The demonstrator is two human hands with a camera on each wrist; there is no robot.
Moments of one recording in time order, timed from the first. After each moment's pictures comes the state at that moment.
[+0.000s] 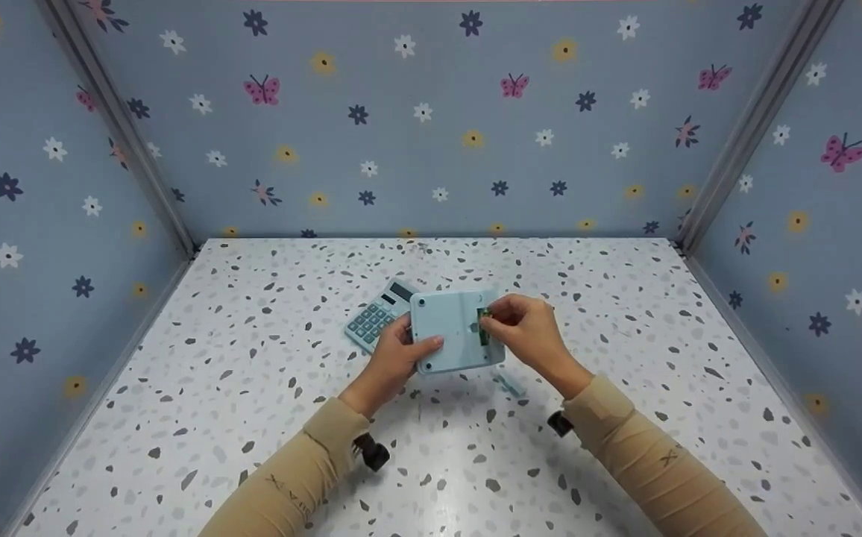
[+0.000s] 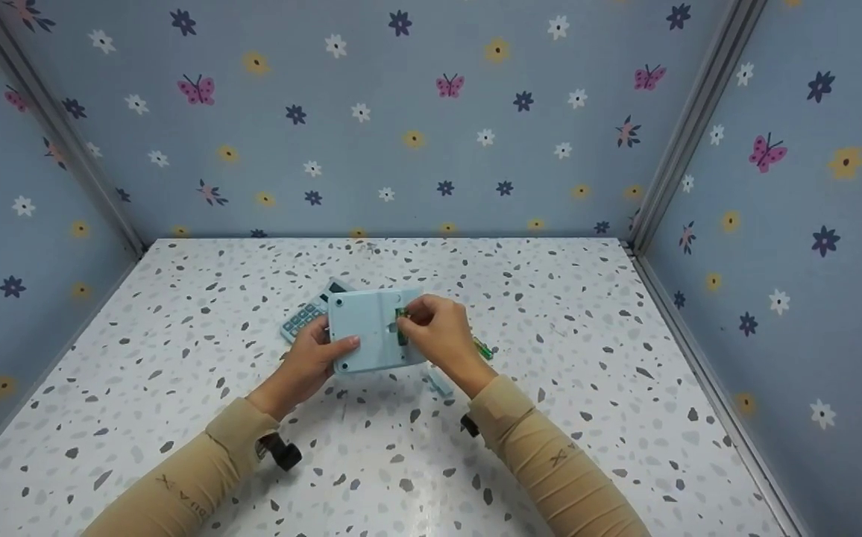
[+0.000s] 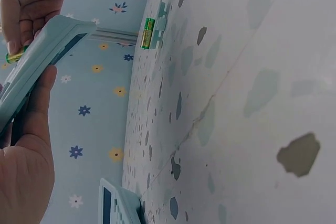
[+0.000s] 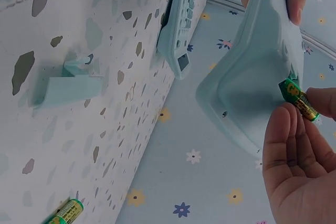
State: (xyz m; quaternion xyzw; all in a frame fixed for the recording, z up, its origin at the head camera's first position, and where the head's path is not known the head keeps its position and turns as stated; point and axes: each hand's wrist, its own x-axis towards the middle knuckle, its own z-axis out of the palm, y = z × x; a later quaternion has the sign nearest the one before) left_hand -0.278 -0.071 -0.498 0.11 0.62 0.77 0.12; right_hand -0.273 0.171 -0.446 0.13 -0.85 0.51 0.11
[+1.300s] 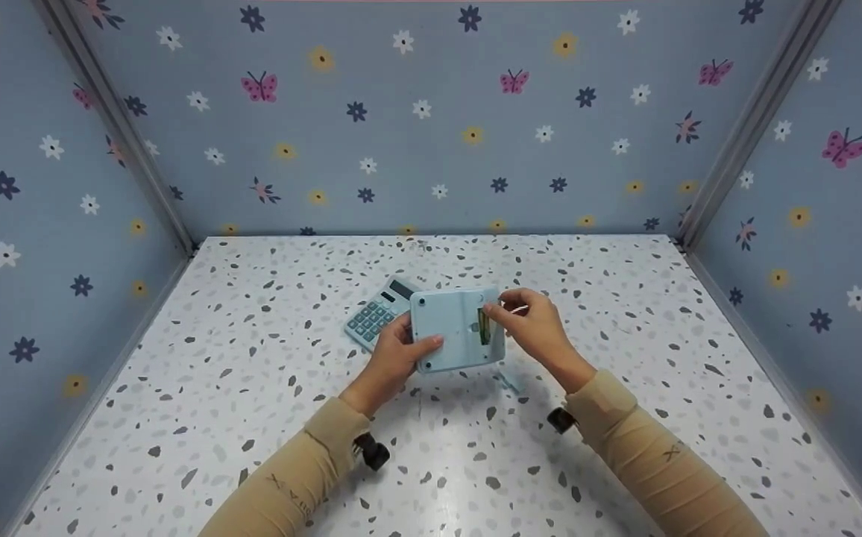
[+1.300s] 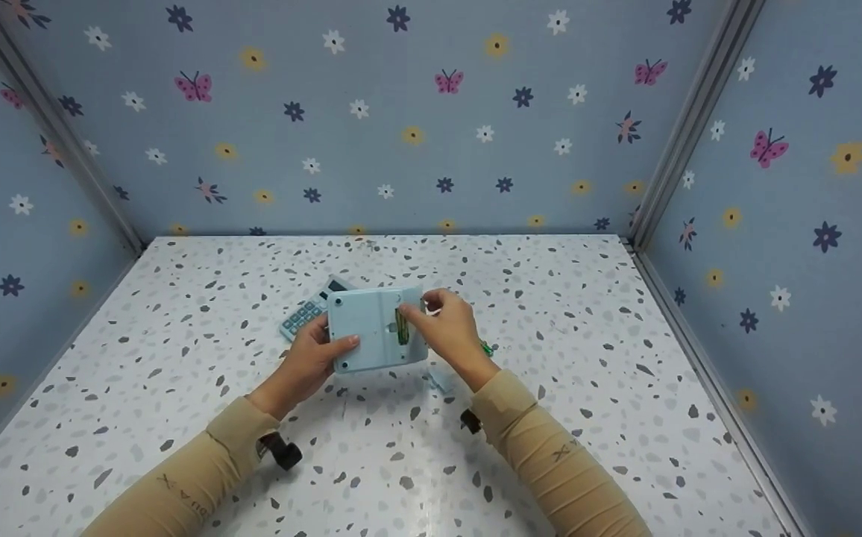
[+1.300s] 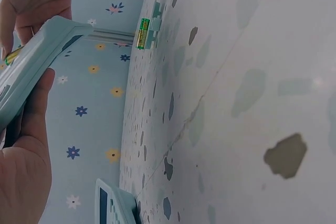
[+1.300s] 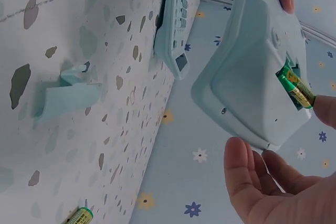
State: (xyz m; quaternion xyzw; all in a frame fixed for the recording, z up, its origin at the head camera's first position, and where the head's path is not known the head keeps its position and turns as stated) left_hand -0.278 -0.069 -0.500 0.12 0.62 0.76 0.11; right_hand -0.282 0.177 -0.445 0.02 -0.85 0.53 0.02
